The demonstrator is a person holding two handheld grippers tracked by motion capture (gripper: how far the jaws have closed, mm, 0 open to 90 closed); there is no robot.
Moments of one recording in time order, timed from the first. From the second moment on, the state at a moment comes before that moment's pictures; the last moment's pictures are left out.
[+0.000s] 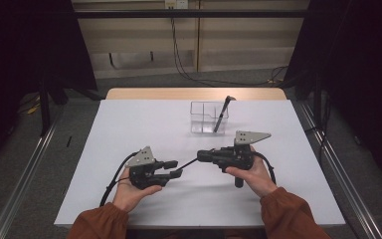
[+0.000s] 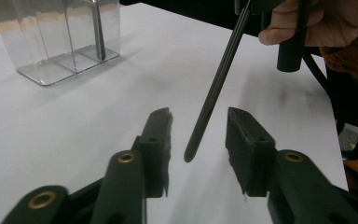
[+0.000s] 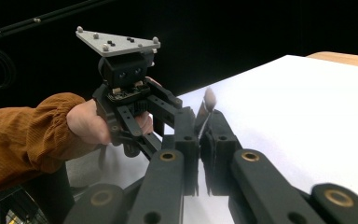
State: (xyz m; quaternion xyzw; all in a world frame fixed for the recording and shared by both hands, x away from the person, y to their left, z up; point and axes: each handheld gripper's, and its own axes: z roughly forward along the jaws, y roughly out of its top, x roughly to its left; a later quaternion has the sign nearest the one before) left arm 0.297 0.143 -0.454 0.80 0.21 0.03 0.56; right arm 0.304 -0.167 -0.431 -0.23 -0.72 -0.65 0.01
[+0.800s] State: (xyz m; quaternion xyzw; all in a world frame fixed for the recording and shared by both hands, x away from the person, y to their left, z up) left arm 0.302 0.157 -0.443 0.78 0.28 0.06 0.56; right arm 0.308 -0.186 -0.428 -0.25 -0.72 -0.64 0.01
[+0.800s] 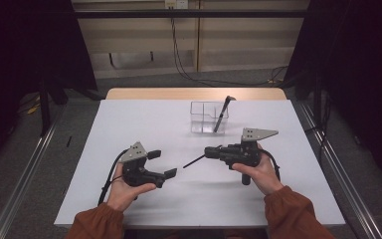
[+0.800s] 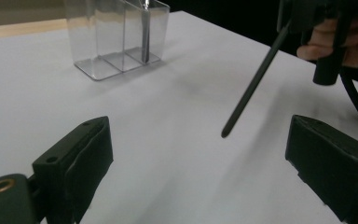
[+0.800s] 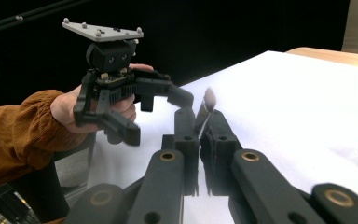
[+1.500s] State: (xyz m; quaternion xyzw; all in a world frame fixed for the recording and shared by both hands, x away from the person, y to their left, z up) left arm 0.290 0.192 -0.436 0.77 0.31 0.12 0.55; right arm 0.313 -0.206 -0.417 -0.27 -0.76 -0.60 0.00
